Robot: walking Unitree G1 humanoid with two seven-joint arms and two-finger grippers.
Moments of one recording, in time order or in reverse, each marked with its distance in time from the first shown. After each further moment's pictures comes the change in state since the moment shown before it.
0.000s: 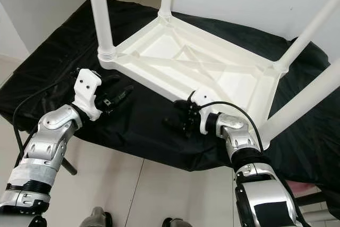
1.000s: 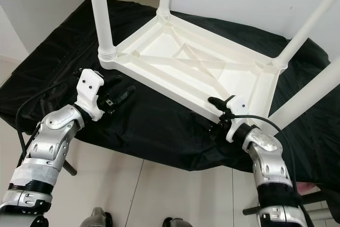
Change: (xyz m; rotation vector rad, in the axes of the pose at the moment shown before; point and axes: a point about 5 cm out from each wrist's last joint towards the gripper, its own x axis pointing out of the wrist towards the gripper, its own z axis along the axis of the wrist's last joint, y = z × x) left arm 0.004 -0.005 -0.001 -0.011 0.000 -0.015; right arm -0.071 0.010 -0.002 -0.020 -0.077 -0.338
